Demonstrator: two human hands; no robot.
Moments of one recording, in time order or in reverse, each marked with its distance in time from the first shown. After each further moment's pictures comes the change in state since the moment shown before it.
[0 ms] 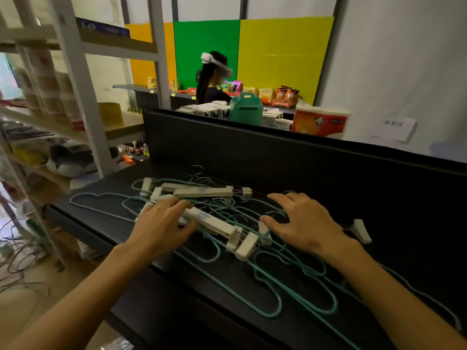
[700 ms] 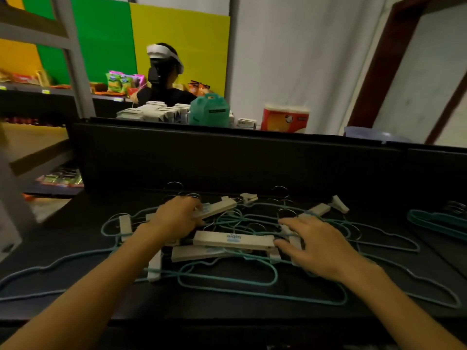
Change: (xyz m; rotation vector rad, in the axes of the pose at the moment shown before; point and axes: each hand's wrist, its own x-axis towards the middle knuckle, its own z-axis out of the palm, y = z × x) left_hand 0.151 -0.078 0.032 -0.155 -0.356 0.399; right_hand -0.003 -0.118 0.019 -0.102 -0.060 0.479
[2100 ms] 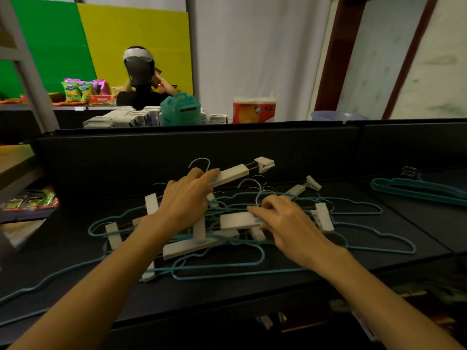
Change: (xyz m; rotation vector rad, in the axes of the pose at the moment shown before) left_hand -0.022 0.055 -0.028 0.019 0.292 0.355; right_hand -0.017 -0.023 0.014 -0.075 0.242 -0.213
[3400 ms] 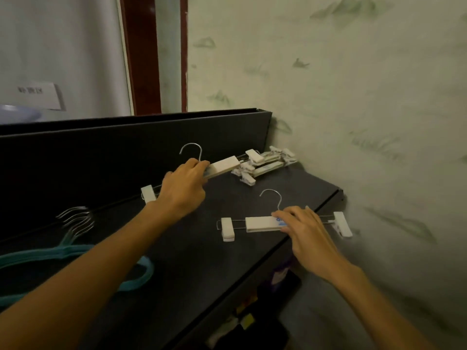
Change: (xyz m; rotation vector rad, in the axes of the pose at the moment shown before) left_hand 0.399 0.762 0.311 -0.330 -0.029 0.399; right_hand -0.464 0.707 -0.154 -0.193 0.055 0.764
